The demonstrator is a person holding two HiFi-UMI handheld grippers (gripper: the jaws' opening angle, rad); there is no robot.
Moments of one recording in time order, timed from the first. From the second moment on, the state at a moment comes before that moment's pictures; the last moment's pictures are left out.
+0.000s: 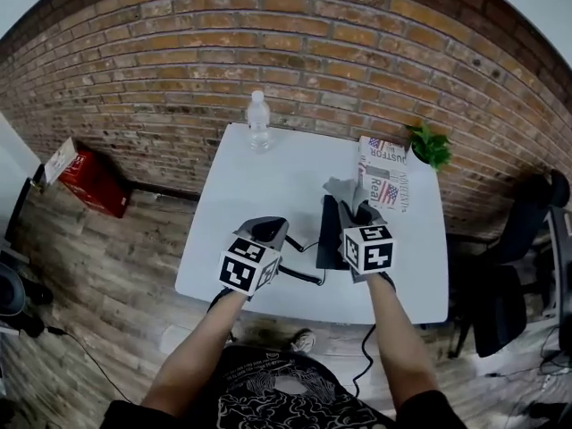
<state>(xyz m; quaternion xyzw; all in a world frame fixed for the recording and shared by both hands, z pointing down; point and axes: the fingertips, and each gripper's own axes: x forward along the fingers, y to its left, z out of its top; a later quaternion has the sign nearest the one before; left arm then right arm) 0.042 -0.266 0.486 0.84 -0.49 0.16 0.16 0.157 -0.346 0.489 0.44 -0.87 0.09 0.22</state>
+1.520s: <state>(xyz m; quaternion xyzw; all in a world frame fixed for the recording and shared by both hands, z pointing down) 0.034 -0.252 0.500 0.87 -0.43 0.16 0.17 0.148 -0.270 0.560 0.46 -0.83 0.18 0.25</state>
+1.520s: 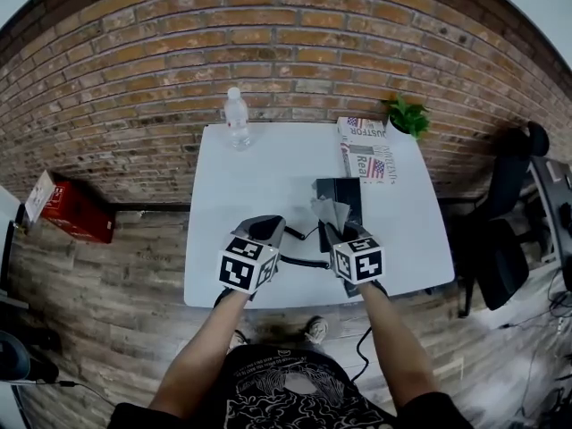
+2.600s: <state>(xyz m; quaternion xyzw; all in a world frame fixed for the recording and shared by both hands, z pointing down) 0.038 -0.228 0.512 0.89 -0.38 0.17 0.18 0.152 -0.202 0.595 0.48 -0.80 0.23 0.26</state>
